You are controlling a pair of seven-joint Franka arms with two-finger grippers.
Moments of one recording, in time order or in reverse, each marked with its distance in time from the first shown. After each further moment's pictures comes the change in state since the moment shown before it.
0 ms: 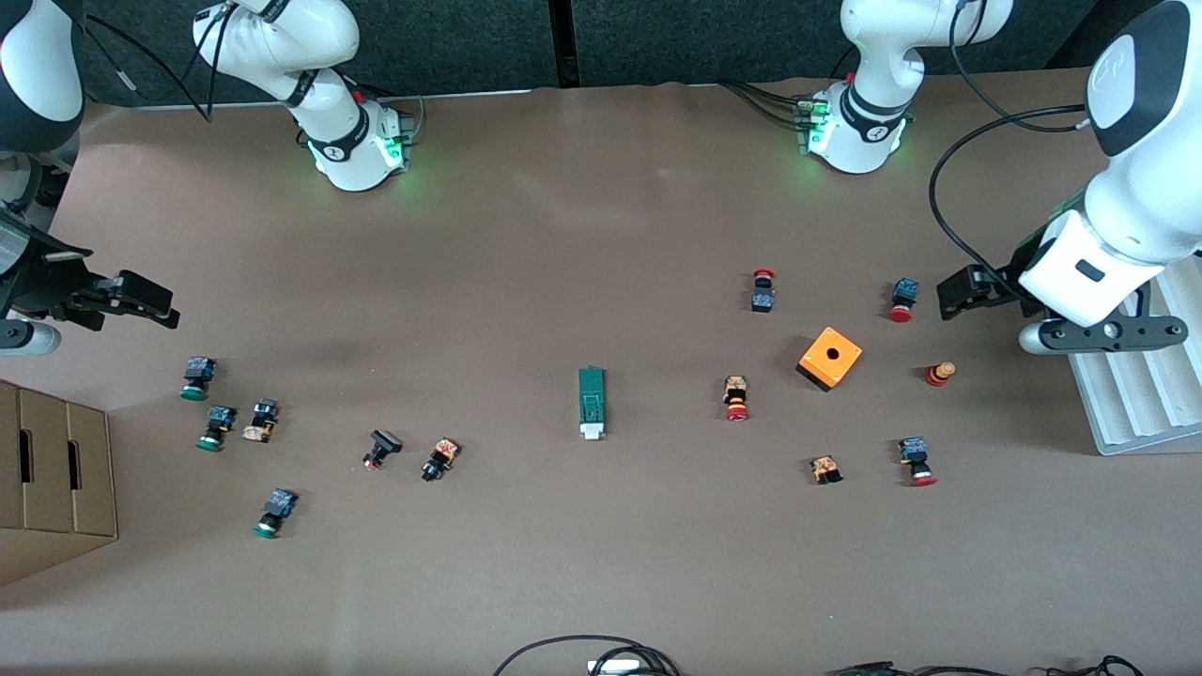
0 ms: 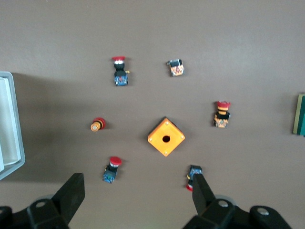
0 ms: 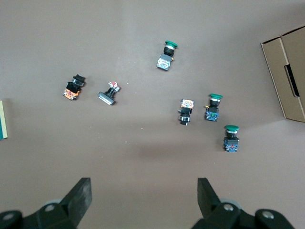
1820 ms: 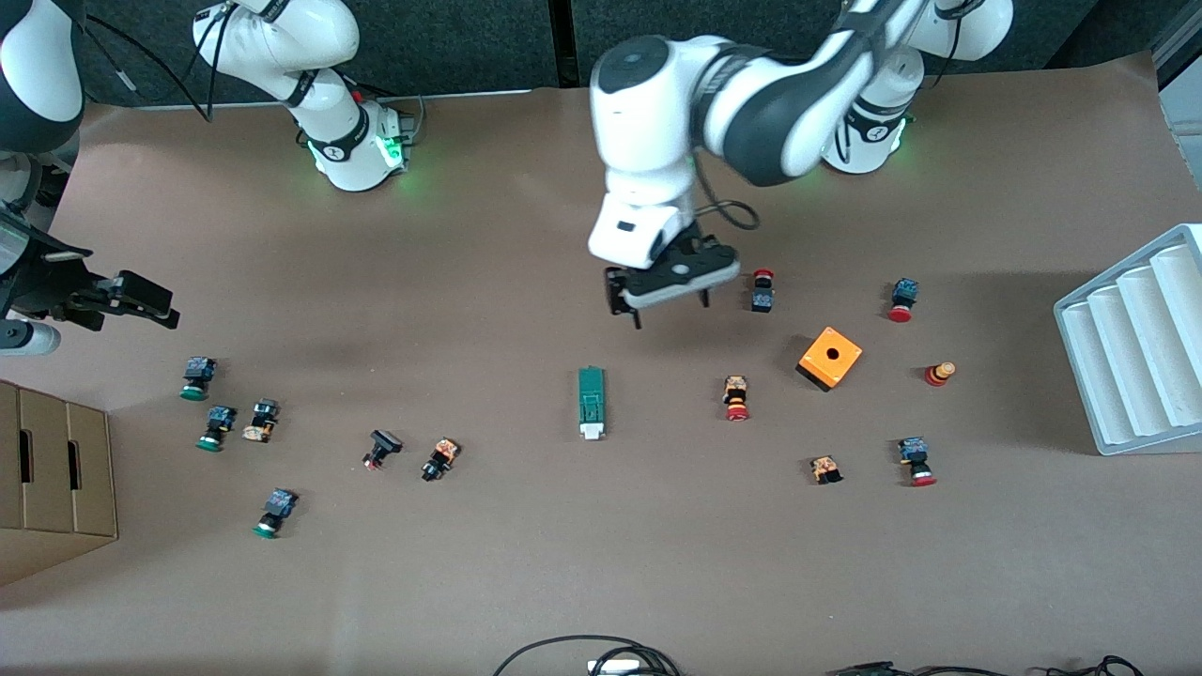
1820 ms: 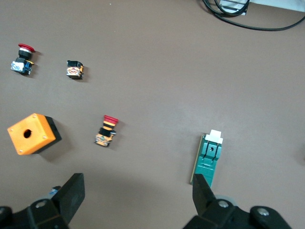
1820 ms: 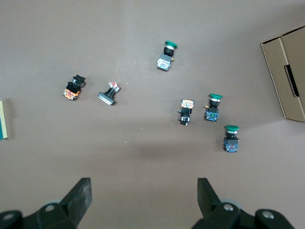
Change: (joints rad) left arm -0.478 0.244 -0.279 -0.002 0.495 0.298 -1.184; right arm 0.000 0.000 0.000 0.000 0.000 0.001 0.000
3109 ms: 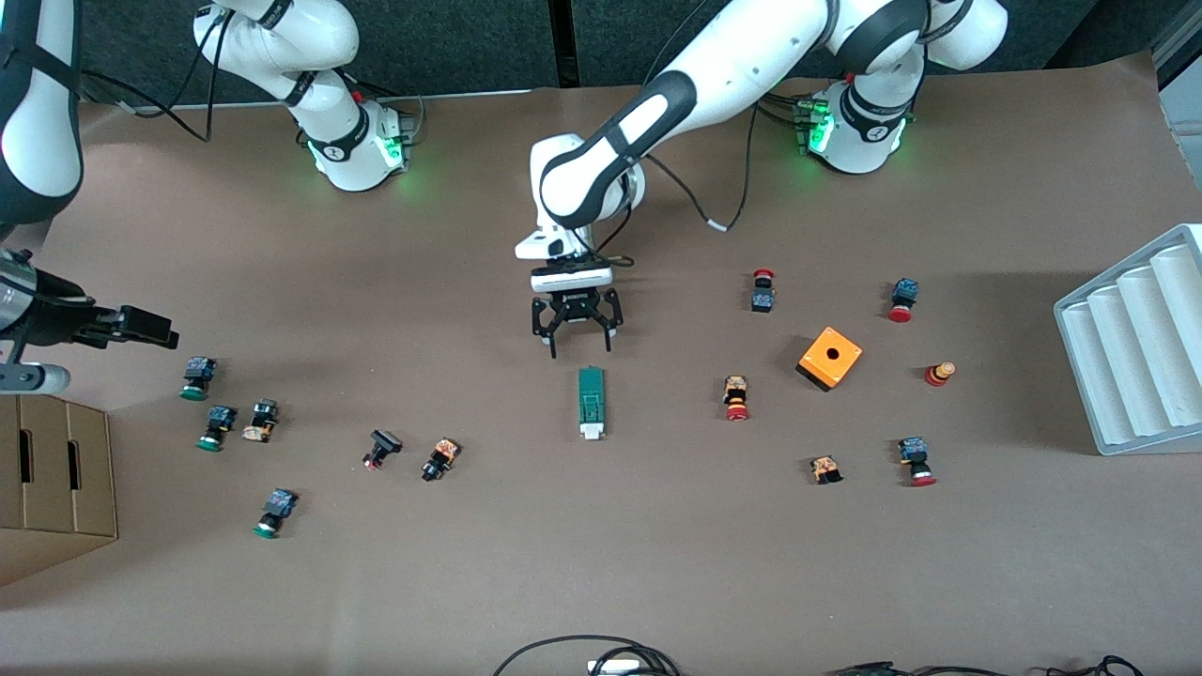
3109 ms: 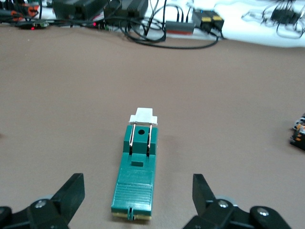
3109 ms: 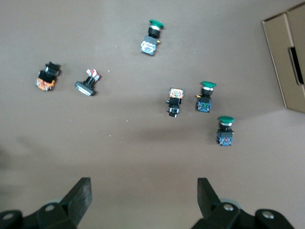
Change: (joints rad) left arm -0.242 0.439 0.021 -0.129 1.135 0.200 -0.980; right arm -0.079 0.102 0.014 -0.005 0.000 0.001 -0.090
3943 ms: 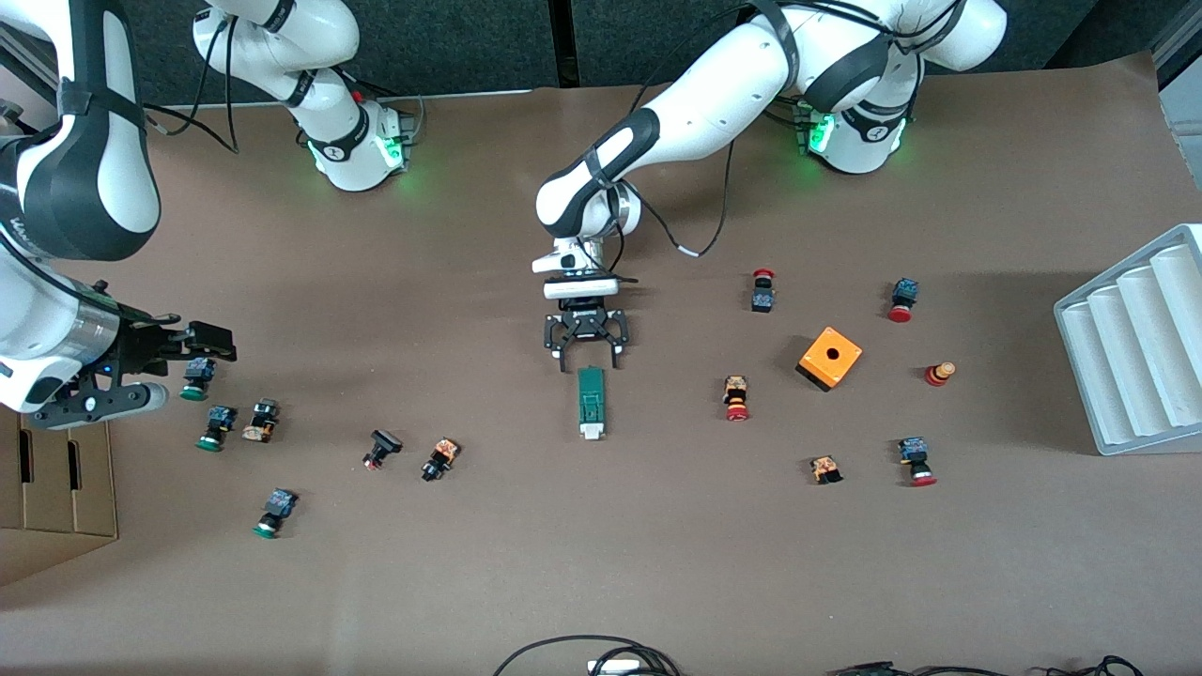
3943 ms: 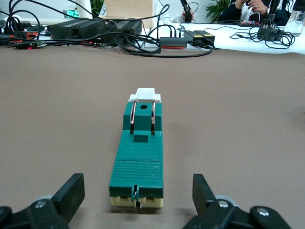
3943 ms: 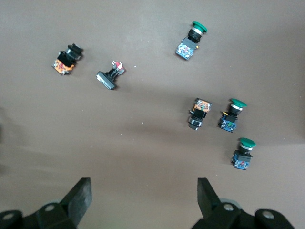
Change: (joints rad) left arm -0.035 0.149 0.000 0.037 0.213 -0.137 -0.133; right arm 0.086 0.079 0.004 0.014 0.016 0.038 -0.055
